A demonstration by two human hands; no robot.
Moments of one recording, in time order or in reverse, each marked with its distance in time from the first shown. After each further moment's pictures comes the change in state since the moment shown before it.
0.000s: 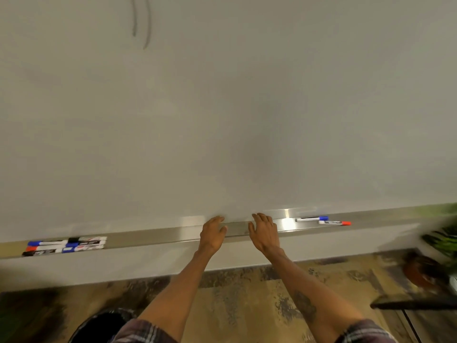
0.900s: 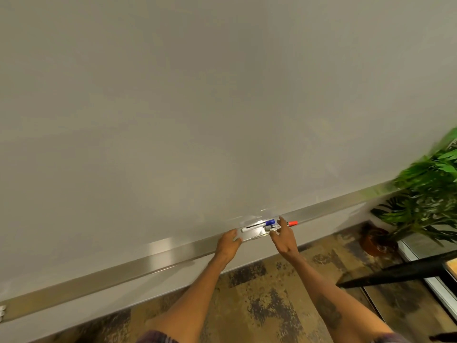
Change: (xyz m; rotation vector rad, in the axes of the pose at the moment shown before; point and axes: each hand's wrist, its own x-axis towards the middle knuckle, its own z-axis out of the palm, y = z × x) left_hand 0.063 0.168 0.191 -0.206 -0.392 -0.095; right_hand 0.029 0.253 -0.077 0.547 0.068 0.482
